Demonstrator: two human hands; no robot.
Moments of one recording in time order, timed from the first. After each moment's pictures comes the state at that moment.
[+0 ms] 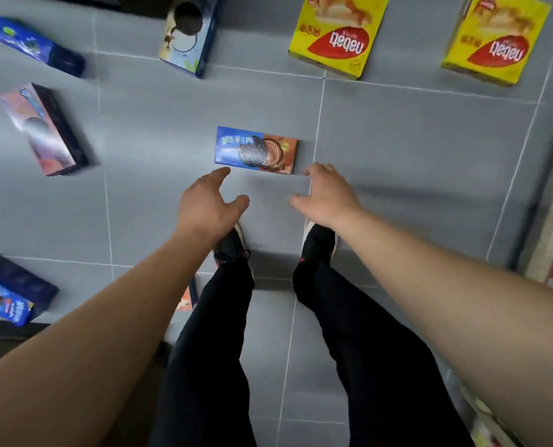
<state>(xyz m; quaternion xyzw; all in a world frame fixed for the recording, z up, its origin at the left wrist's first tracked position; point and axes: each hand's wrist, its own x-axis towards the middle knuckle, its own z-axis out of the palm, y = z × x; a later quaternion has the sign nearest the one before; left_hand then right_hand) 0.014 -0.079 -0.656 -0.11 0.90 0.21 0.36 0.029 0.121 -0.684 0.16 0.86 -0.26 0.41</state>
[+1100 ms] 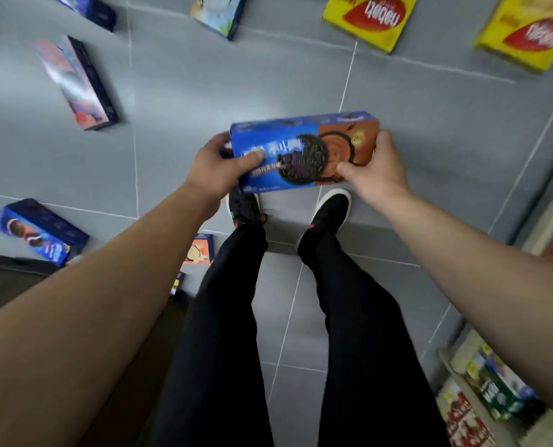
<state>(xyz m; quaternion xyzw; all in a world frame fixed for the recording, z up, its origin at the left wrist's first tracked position) 0.000 -0.110 -0.620 -0.35 0.68 0.53 0.38 0.029 0.137 -0.641 0.32 0.82 -0.37 0.30</state>
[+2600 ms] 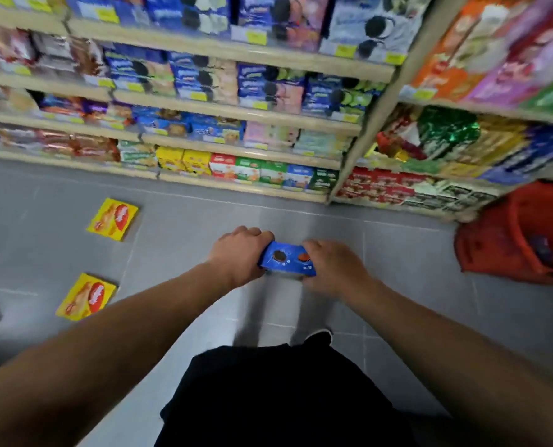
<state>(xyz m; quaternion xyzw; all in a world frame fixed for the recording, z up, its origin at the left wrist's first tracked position) 0.358 0.125 -0.196 0.85 0.48 -0.07 0.23 0.563 0.077 -0.198 0.62 0.75 -0.22 0.07</state>
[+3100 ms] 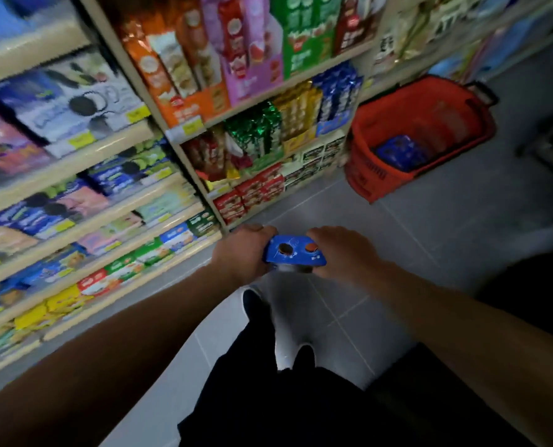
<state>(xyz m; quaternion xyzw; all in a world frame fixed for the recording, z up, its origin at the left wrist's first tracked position) 0.729 0.193 -0.183 0.96 0.18 -0.08 0.21 0.878 0.029 -0.174 0.82 0.53 -0.22 -0.04</state>
